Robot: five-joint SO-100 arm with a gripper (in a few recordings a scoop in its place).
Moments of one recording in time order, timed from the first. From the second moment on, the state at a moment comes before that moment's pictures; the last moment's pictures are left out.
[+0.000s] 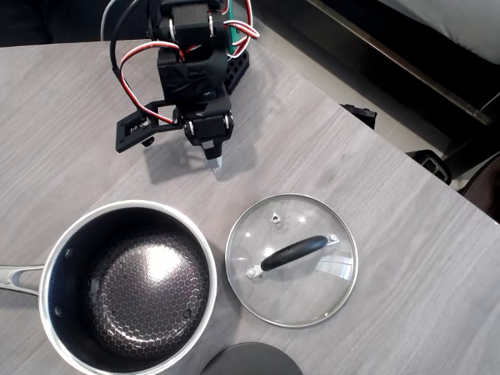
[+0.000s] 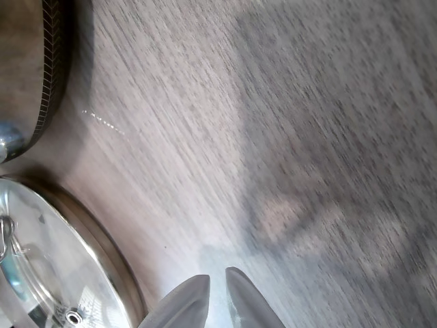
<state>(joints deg) -5.8 189.6 176.7 71.1 -0.3</state>
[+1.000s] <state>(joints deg) -7.8 189.6 176.7 71.1 -0.4</state>
